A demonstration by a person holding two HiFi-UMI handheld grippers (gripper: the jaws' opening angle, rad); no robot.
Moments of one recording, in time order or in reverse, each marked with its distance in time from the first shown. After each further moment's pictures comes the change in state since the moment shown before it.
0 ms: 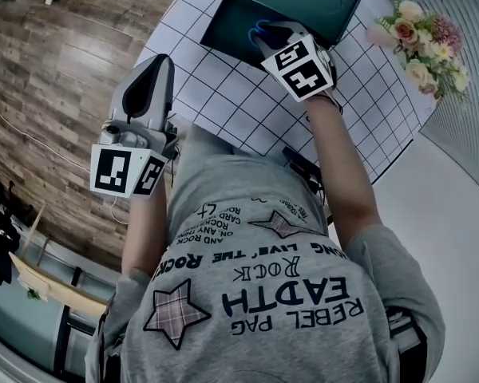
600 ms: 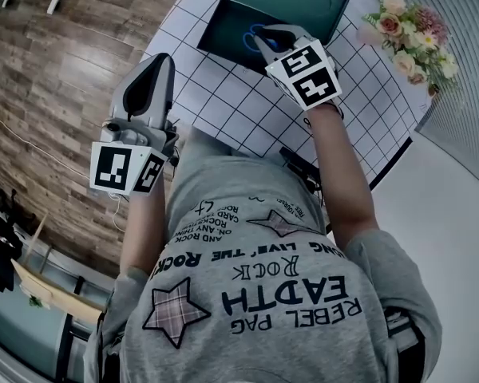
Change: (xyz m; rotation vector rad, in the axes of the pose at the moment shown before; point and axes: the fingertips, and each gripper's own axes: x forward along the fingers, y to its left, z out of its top) left arm 0.002 -0.011 0.016 0.037 -0.026 -0.033; right arm -0.043 -0.001 0.028 0.052 -0.111 -0.011
